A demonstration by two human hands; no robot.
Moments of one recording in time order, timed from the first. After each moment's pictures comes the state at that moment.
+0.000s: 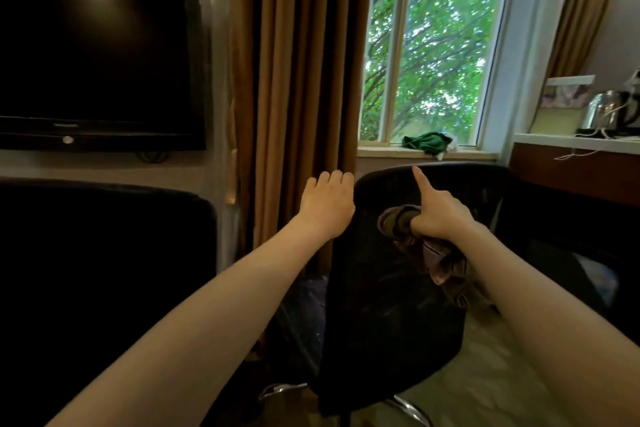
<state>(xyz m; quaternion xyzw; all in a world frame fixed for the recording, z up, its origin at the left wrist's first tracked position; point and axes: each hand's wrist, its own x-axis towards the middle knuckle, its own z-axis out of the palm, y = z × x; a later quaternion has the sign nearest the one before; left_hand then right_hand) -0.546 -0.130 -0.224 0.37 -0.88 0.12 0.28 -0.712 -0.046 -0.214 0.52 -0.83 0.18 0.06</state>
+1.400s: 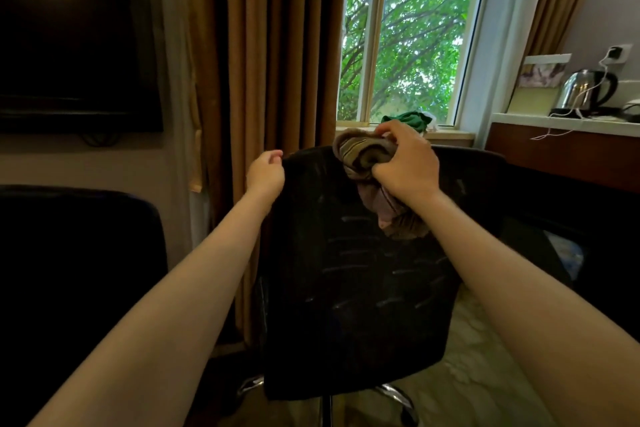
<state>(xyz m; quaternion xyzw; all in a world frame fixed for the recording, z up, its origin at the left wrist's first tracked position) -0.565 -0.245 -0.234 0.41 -0.66 -0.41 0.48 -0.717 -0.105 -0.200 0.54 -0.69 0.43 0.22</state>
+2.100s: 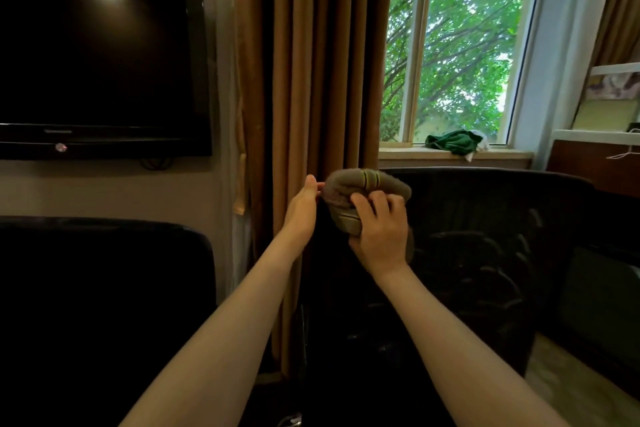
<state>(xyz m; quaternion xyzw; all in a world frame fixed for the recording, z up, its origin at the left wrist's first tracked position) -0.550 -0.272 -0.254 0.31 -0.62 -0.53 0.48 -0.673 -0.224 -0.294 0.55 -0.51 0.42 0.51</state>
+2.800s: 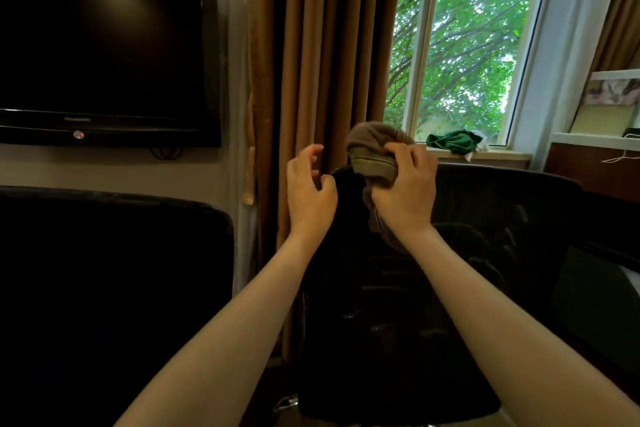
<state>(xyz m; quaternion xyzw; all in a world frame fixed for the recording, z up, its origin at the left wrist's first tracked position) -0.529 -0.216 -0.245 0.27 -0.65 -0.26 0.66 -0.654 -0.168 -0.228 0.54 -0.54 0.53 0.35</state>
